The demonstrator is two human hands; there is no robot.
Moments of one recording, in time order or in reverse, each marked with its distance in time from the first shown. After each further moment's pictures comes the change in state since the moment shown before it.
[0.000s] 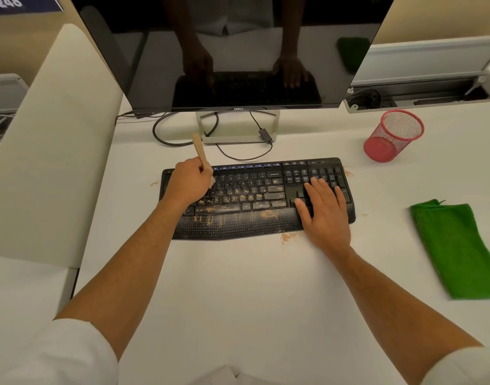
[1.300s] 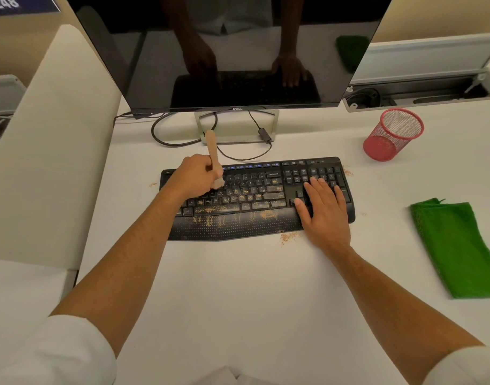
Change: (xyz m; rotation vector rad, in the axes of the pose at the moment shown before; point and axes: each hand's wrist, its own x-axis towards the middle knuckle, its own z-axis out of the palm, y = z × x) left_hand 0.012 0.008 -0.006 0.065 -0.222 0.045; right_hand 0.000 0.000 0.000 -0.009 -0.006 0.000
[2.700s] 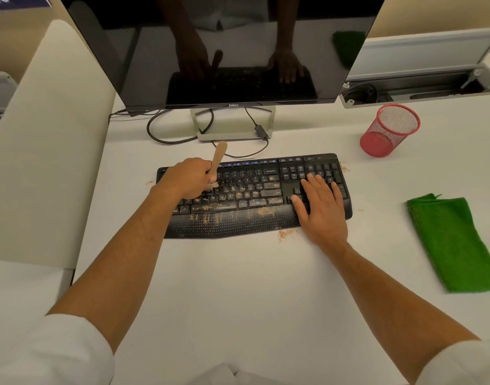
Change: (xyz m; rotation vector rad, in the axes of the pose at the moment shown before) left_hand 0.004 -0.006 -0.001 0.425 -0.112 0.071; right_hand -0.001 0.002 0.002 0.000 0.005 -0.004
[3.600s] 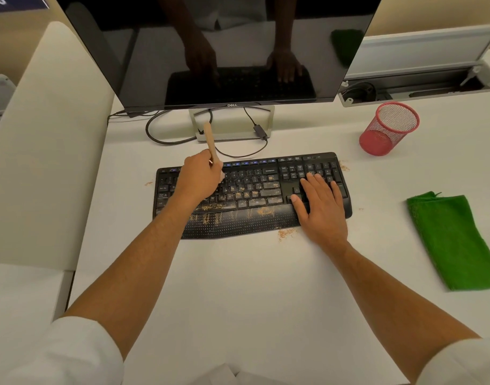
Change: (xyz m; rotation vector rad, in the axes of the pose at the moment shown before) left_hand -0.006 0.031 0.013 -0.412 0.349 -0.074; right_hand 0.000 0.000 0.000 0.002 0.013 -0.003
